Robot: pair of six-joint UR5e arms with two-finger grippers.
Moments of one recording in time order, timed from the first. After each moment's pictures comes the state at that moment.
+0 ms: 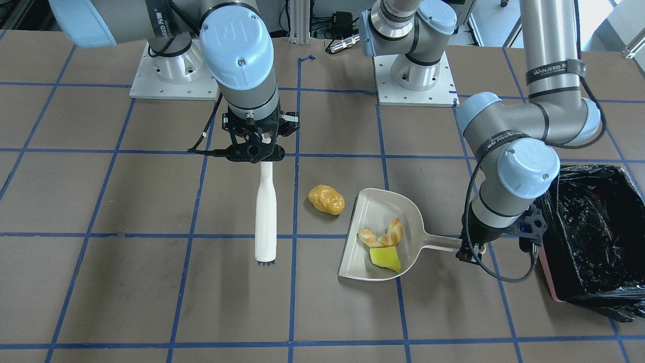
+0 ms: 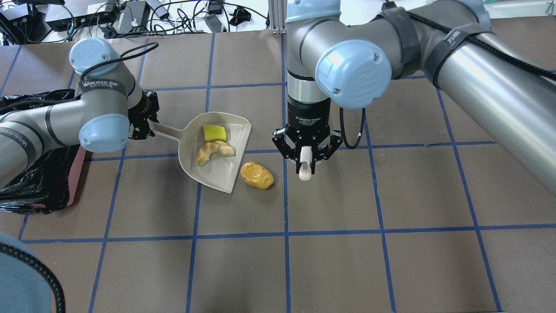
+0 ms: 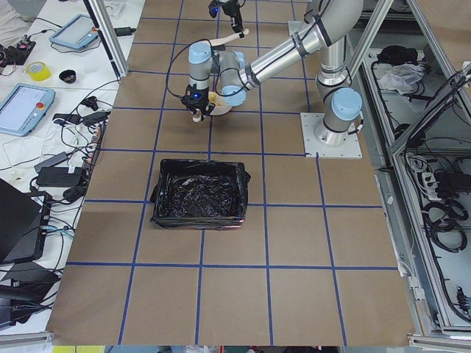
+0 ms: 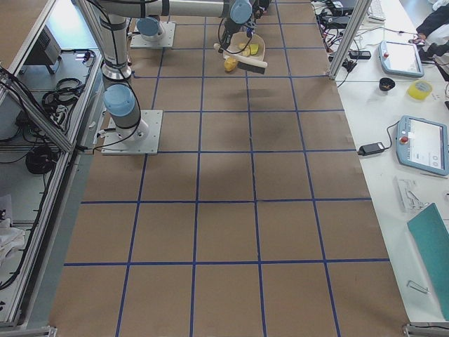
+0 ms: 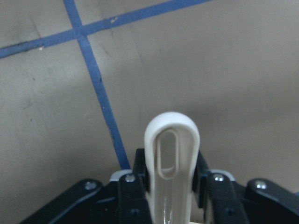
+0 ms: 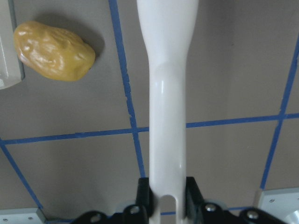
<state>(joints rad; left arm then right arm) -1.41 -1.88 -1.93 -0.75 1.66 -1.14 1.90 -1.30 1.55 -1.43 -1.38 0.43</state>
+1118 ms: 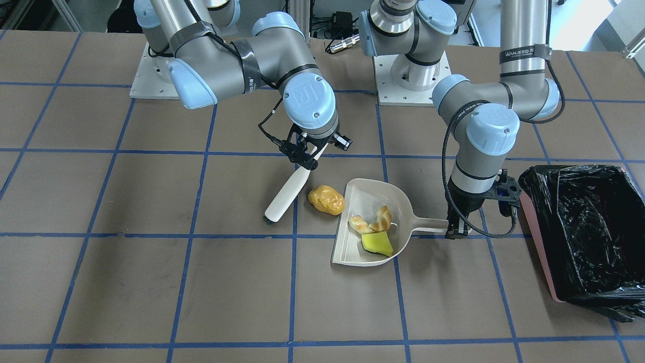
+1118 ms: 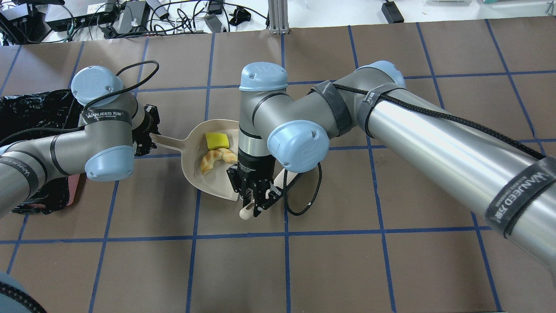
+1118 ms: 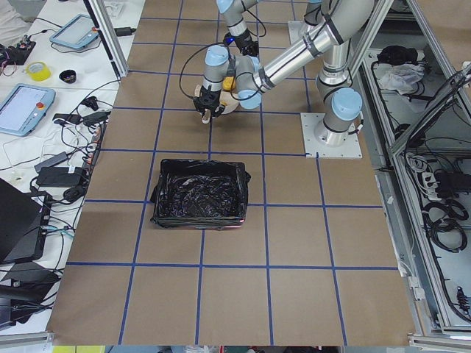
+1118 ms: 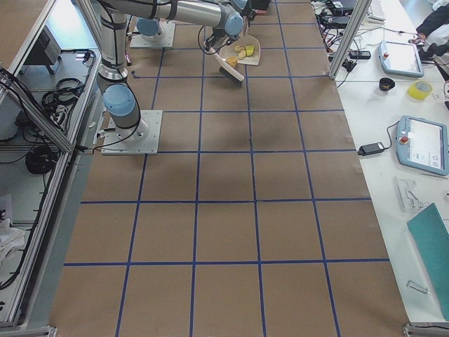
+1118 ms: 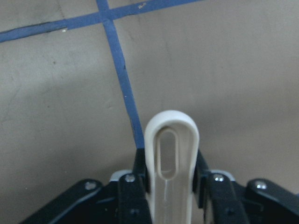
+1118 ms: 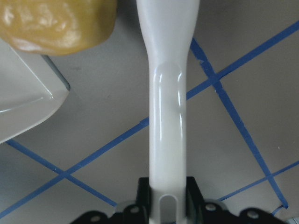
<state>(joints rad) -1.42 -1.83 -2.03 -0.65 1.66 -1.18 2.07 -1.20 1.64 -1.67 -1.21 1.07</state>
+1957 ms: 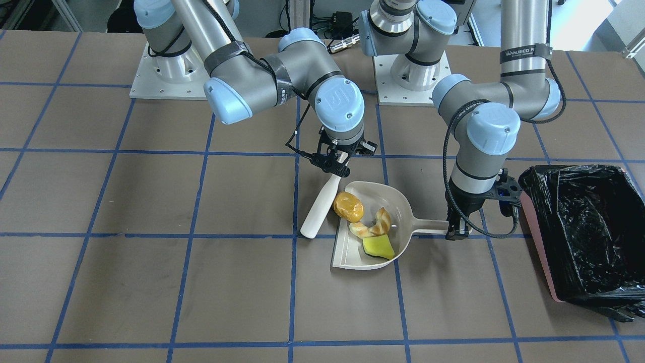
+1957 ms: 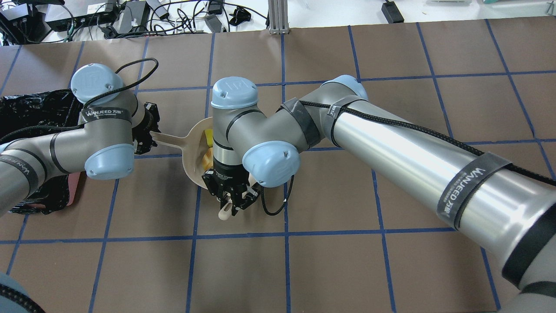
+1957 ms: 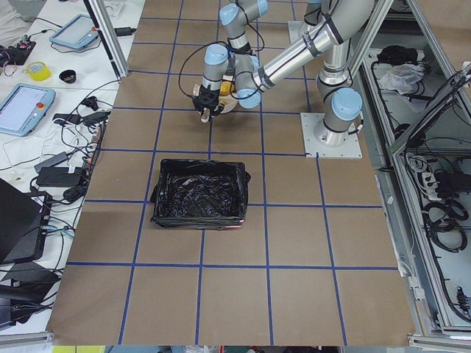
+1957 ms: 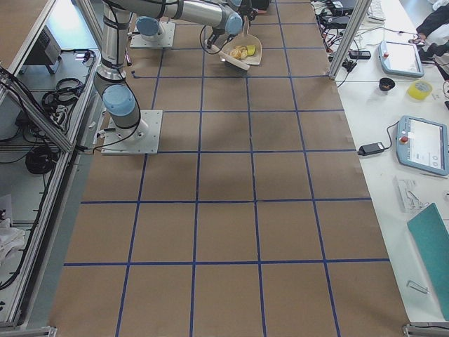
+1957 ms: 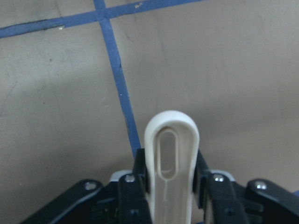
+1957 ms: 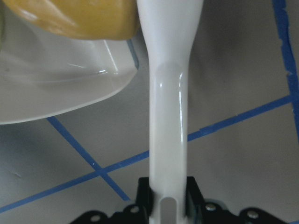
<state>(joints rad) -1.42 -1.83 -2.02 -0.65 1.65 -1.20 2.14 -1.11 1.58 -1.85 -1.21 1.00</state>
